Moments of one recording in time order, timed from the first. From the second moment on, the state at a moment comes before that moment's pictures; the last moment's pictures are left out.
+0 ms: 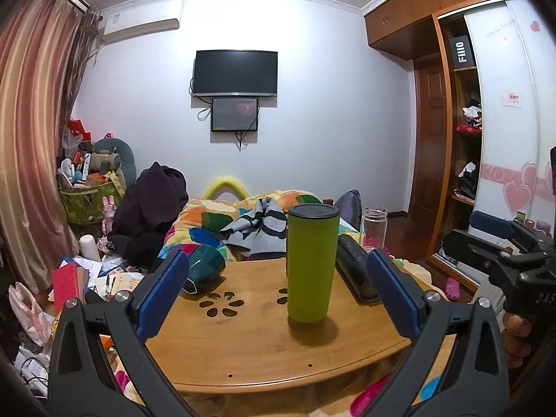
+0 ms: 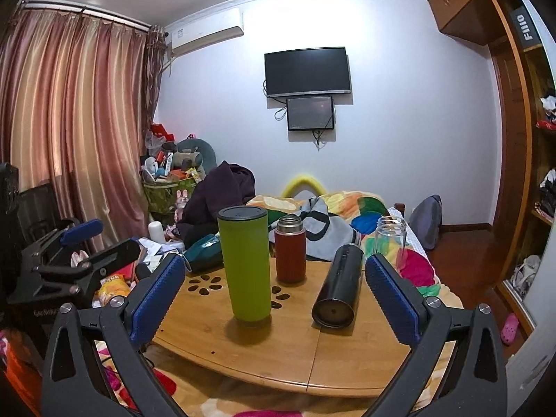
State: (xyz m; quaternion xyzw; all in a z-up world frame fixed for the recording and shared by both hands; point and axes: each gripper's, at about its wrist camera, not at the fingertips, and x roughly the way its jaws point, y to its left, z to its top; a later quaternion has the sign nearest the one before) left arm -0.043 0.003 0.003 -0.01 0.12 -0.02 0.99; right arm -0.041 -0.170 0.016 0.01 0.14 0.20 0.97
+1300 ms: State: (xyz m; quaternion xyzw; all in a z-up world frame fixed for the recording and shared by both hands) left arm -0.050 0.009 0.001 -0.02 0.09 0.00 1.00; right arm -0.045 -0.173 0.016 0.02 0.12 0.19 0.97
